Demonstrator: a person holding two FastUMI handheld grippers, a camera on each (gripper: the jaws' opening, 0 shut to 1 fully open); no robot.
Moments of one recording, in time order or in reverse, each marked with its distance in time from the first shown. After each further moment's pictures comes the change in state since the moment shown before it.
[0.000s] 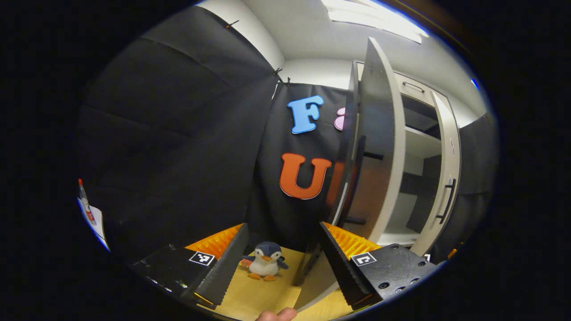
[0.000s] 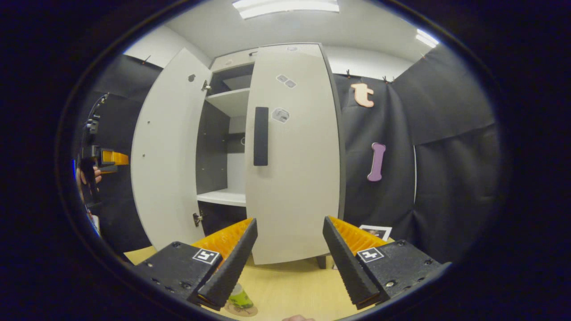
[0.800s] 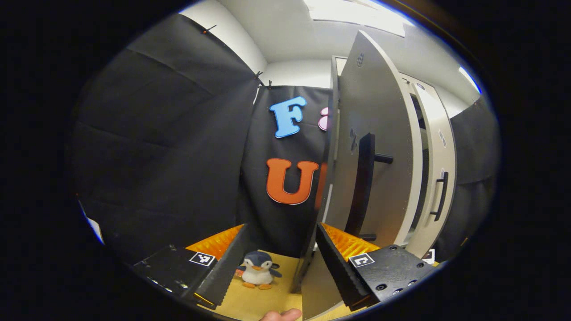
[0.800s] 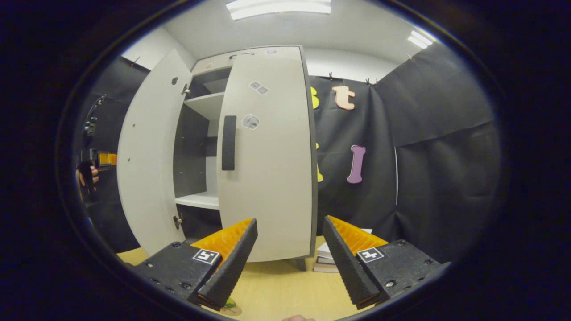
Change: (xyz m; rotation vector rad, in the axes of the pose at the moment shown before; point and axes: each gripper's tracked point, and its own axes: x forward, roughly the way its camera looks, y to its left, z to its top) left arm 0.009 -0.041 -0.003 0.093 -0.004 -0.098; right arm -0.004 -0.040 0.007 -0.005 -0.022 -0.093
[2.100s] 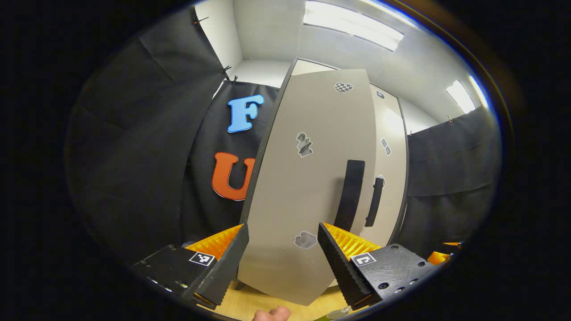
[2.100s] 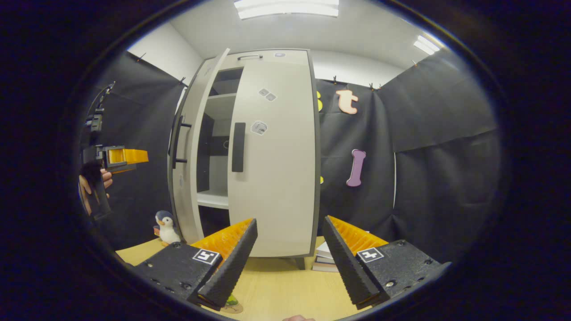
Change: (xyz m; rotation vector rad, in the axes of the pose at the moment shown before) left arm -0.030 -0.109 -0.013 -0.091 -0.037 -0.256; right arm -0.017 0.023 0.006 -0.047 0.003 0.005
